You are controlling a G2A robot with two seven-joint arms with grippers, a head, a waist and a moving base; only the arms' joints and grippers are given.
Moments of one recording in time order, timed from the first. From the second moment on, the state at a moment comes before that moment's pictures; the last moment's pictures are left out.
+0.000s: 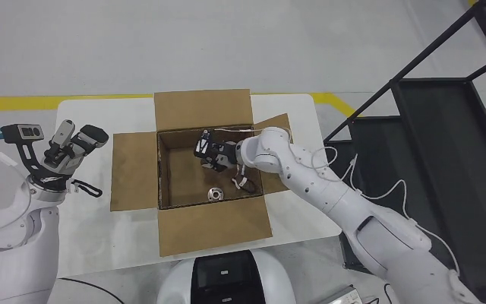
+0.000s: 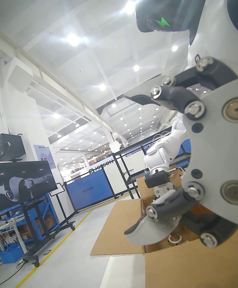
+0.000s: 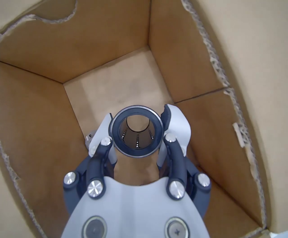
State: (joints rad) left arm 1.40 -1.07 -1.72 -1.59 -0.54 -0.50 -0.79; right arm -0.66 -1.32 0.59 -1.15 -1.02 -0.58 0.55
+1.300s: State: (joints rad) left arm 1.40 -1.07 -1.72 -1.59 -0.54 -0.50 -0.79; right arm -0.44 -1.51 0.50 -0.75 -1.03 -0.83 0.34
